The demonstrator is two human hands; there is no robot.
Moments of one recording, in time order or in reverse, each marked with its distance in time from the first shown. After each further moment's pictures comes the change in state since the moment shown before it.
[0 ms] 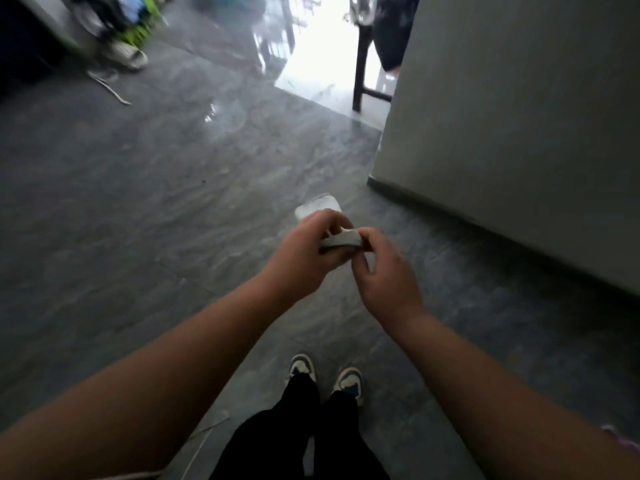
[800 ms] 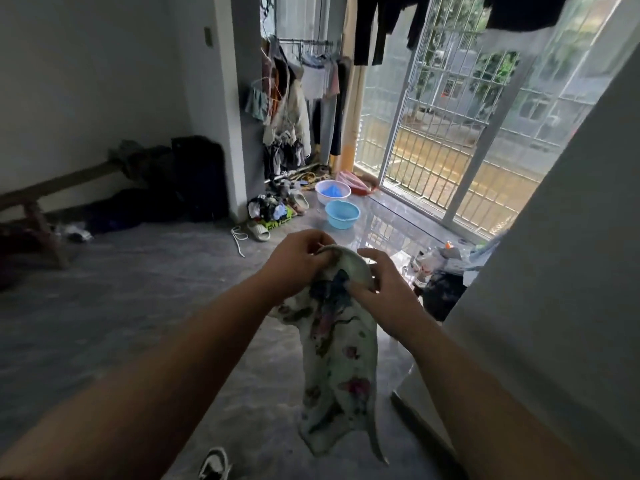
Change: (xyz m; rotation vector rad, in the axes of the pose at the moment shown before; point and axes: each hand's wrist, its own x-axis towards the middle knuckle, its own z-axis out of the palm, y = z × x) left_hand -0.047 0.201 -0.307 -0.007 0.595 0.034; right_hand 0.060 -0.372 -0.092 0.111 -0.393 -0.324
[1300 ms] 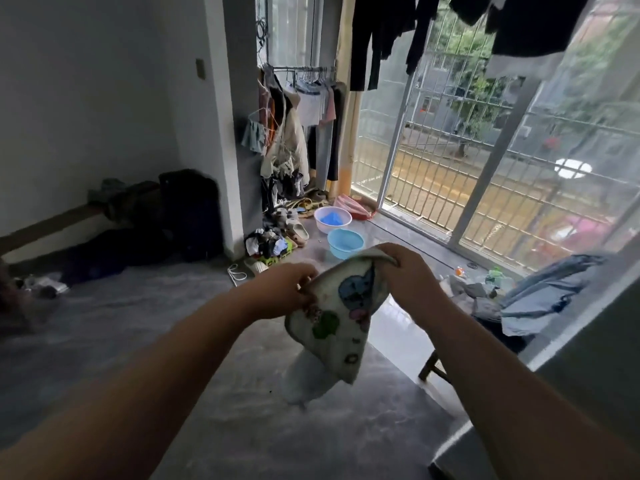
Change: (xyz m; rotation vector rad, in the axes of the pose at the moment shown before) left_hand 0.219 -0.136 -0.141 0.448 -0.393 0.076; right_hand 0.266 -0.073 0.051 -0.088 0.199 -0.046
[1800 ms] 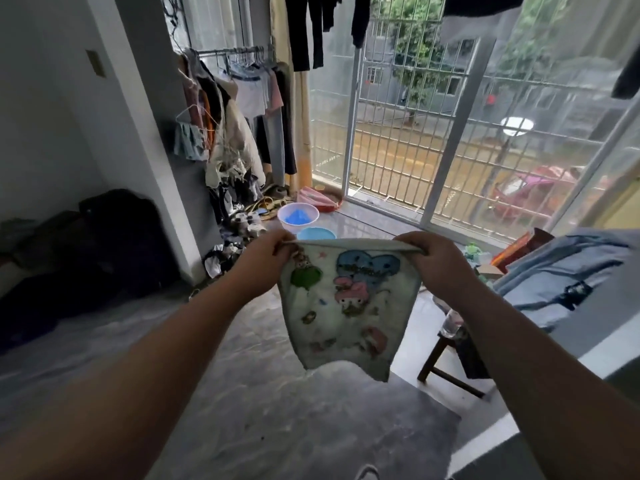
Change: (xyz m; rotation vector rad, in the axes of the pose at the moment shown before) left_hand 0.251 -0.065 -0.042 -0.274 0.250 0.007; right_hand 0.207 0.093 -0.055 -0.128 0.169 -0.017
